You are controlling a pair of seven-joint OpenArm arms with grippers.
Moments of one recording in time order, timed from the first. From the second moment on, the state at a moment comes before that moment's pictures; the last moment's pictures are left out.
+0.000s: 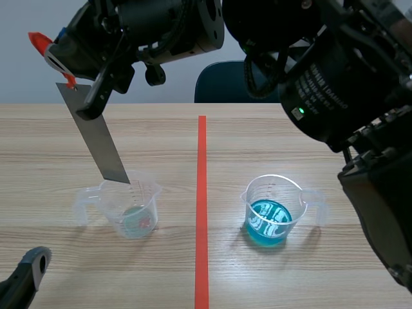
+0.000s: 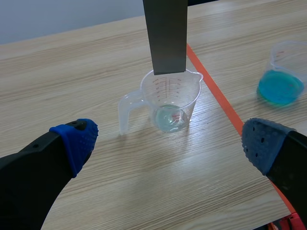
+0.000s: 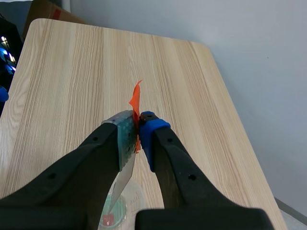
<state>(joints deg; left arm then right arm) 75.0 -26.7 -9.1 126.6 -14.2 -2.1 -21.7 25.7 4.9 -33.5 100.0 24.4 45.4 -36.6</state>
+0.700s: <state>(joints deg) 75.0 -26.7 -9.1 126.6 -14.2 -2.1 -21.7 25.6 4.9 -33.5 91.1 18.4 45.4 -26.8</state>
